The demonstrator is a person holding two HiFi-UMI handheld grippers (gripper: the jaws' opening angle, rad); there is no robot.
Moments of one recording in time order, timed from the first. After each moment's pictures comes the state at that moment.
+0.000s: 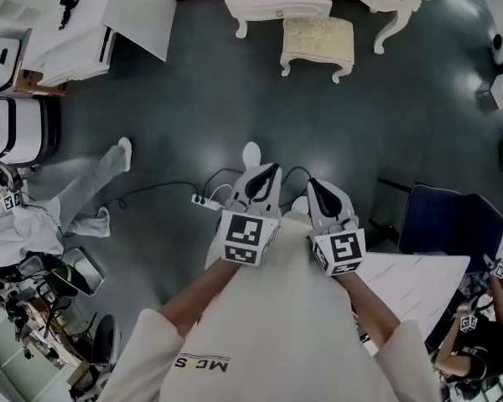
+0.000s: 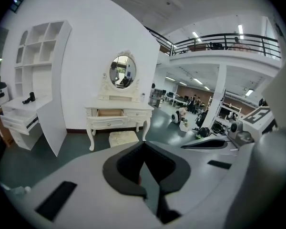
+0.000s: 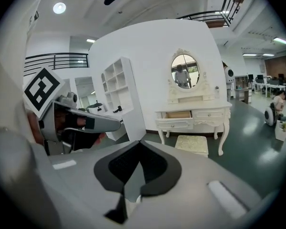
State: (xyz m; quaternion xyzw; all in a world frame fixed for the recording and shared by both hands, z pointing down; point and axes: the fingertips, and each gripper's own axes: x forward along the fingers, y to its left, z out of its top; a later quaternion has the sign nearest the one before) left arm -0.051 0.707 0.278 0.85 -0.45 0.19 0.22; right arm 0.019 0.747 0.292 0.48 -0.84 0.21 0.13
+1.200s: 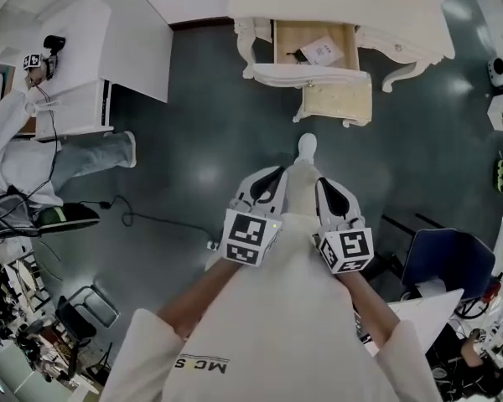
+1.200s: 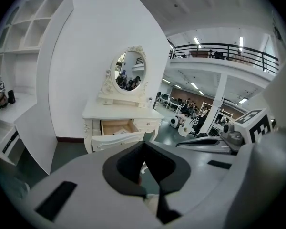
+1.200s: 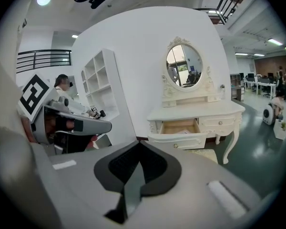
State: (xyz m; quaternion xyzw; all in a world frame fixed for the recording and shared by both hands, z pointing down) left arm -0.147 0.402 0.274 0.87 -0.39 0.18 0.24; right arm -0.066 0.436 0.289 0.54 -0.80 0.24 0.13
